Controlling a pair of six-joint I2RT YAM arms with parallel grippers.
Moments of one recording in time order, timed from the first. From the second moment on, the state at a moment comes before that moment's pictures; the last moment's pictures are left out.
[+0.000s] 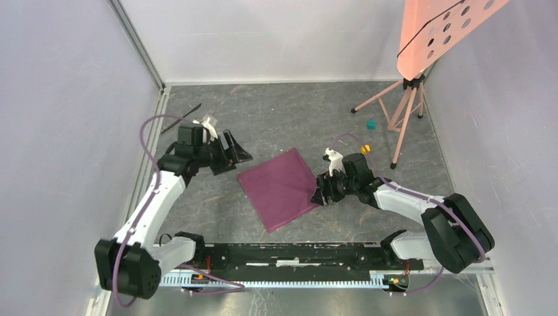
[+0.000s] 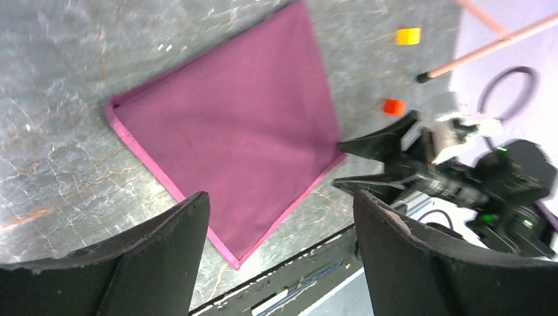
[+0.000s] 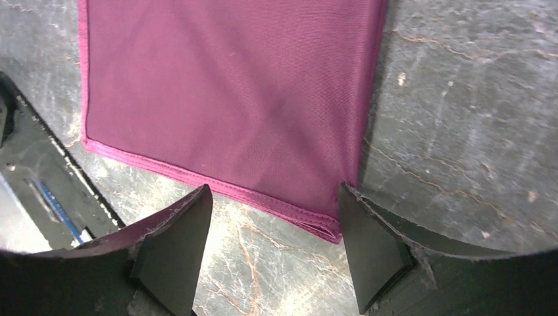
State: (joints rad) left arm -0.19 1.11 0.82 -0.50 0.45 -0.64; right arm 0.51 1.31 0.47 0.02 -0.45 0.21
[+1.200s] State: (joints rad) left arm -0.17 1.13 1.38 -0.69 0.00 -0.40; right arm 1.18 1.60 1.05 -0.56 0.12 0.26
